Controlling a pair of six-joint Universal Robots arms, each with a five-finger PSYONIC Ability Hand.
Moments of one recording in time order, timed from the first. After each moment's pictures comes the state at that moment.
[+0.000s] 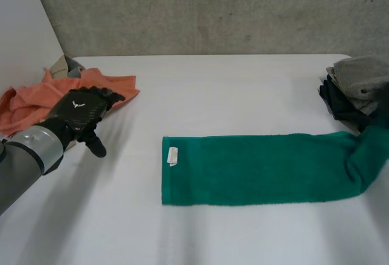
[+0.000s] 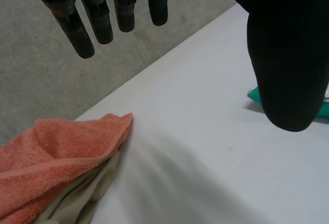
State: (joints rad) left arm 4.57 -1.75 -1.77 3.25 -1.21 3.52; right arm 1.42 -1.29 1.73 -0.30 1.21 2.25; left_hand 0.19 0.21 0.21 0.21 0.05; right_hand 1.10 1.18 1.19 1.20 1.00
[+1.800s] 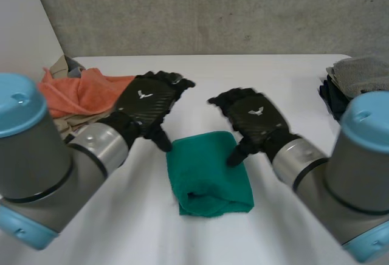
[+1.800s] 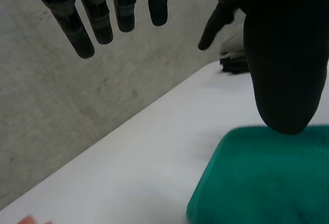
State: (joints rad) left arm 4.16 -1.80 -1.60 3.29 -1.38 3.34; right arm 2.10 -1.31 1.67 -0.18 1.36 3.00; left_hand 0.19 0.21 0.21 0.21 0.05; right_hand 0.22 0.21 0.21 0.21 0.04
